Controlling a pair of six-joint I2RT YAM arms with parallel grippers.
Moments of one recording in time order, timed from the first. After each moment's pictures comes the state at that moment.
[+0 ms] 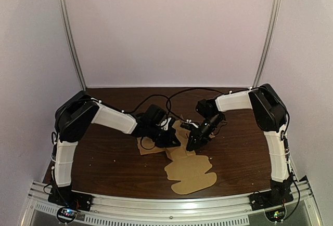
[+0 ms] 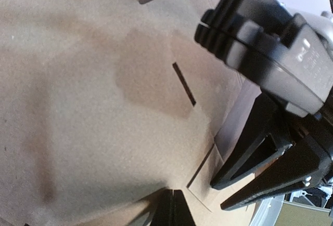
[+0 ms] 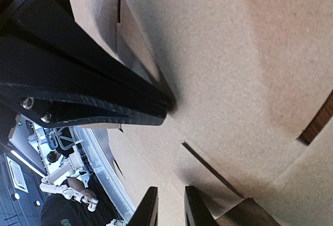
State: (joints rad) left arm -0.84 2.17 1.29 0.06 0.47 -0.91; right arm 0.55 2.24 1.55 -0.95 -0.97 -0.05
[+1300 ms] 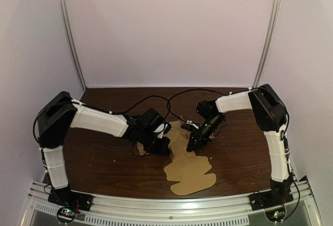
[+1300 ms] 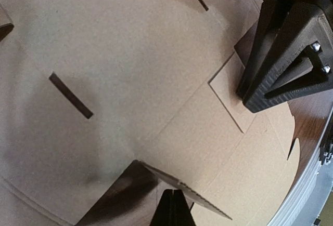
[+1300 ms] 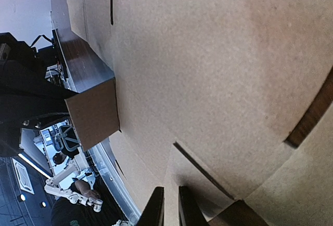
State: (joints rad) left arm -0.94 1.93 1.17 -0.23 0.26 -0.74; right arm 0.54 2.25 1.53 -0.92 -0.99 -0.02
